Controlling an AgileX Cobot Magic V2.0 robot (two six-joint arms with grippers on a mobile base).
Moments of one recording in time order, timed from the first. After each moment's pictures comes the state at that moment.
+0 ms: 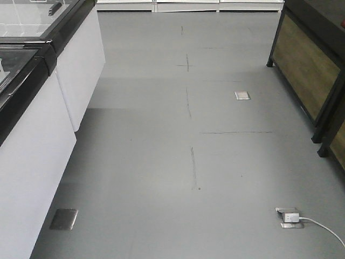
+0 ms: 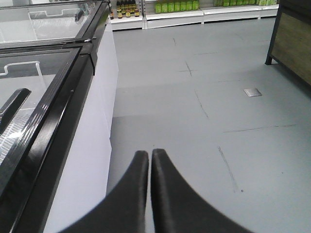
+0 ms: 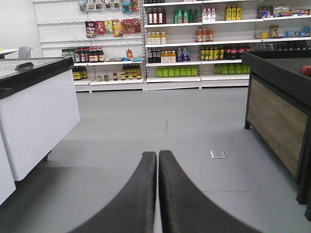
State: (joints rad) left arm -0.01 0.45 -0.45 -0.02 0.36 0.01; right arm 0.06 -0.01 0.03 -0.03 0.07 0.04
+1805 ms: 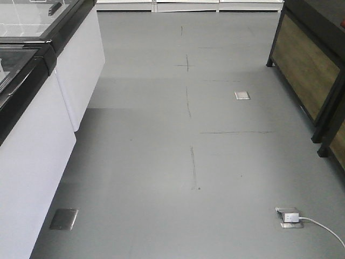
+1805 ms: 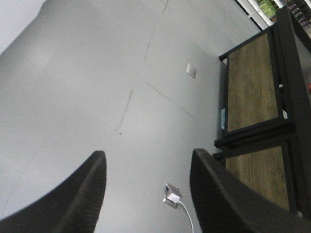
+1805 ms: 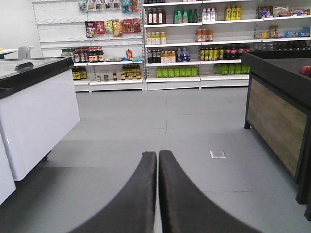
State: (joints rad) left arm 0.16 0.91 -0.86 -0.45 0.69 -0.36; right arm 0.06 -0.01 0.03 -0.03 0.07 0.04
